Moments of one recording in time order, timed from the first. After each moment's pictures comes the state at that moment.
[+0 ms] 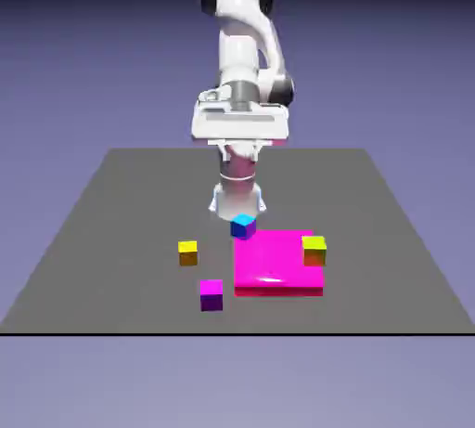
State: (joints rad) arm 0.02 -0.53 -0.01 -2.78 0.00 3.00 0.73
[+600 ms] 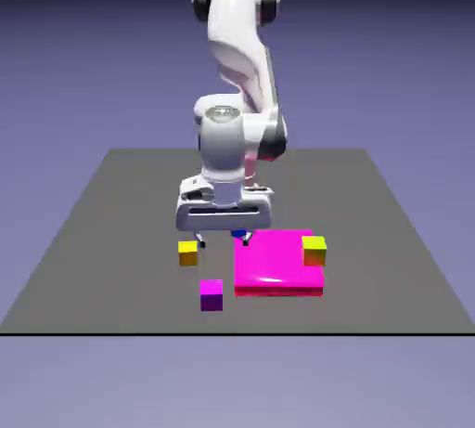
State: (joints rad) arm 0.07 0.13 -0.14 -2.33 0.01 2.37 0.64
